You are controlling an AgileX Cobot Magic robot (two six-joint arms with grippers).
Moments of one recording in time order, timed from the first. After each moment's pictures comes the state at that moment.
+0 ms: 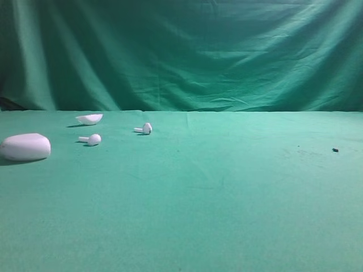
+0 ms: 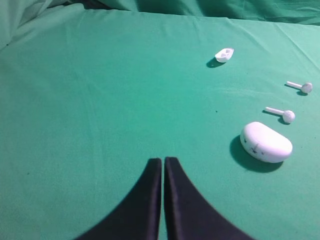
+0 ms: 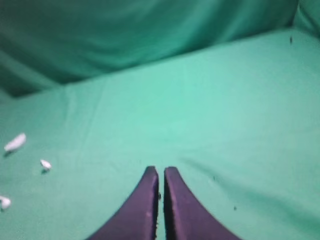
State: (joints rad) left arm 0.04 -0.01 0.02 -0.13 0.35 0.07; right arm 0.15 0.49 -0.43 0.03 0.44 0.14
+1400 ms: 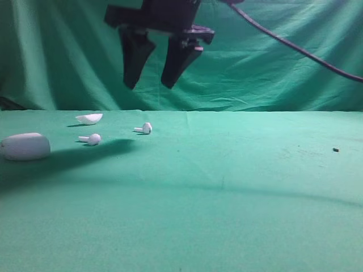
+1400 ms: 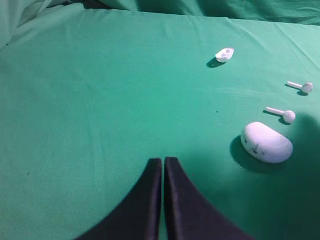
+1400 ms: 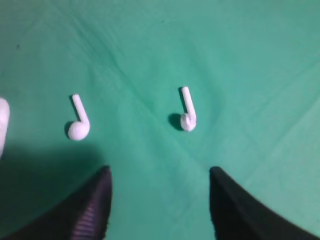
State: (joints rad) left arm 0.04 -0.01 0.02 -0.13 0.35 0.07; right arm 0.67 2.07 -1.71 0.03 0.80 -0.24
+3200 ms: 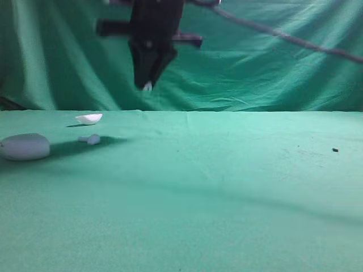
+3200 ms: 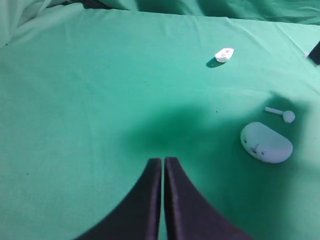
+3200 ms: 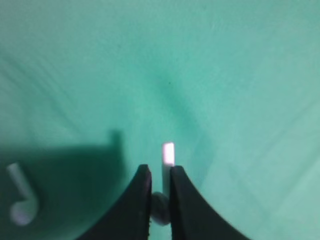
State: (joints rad) left arm 0.04 -0.01 0.02 -0.13 0.35 0.07; right arm 0.66 2.27 -2.09 -0.04 1.03 -0.09
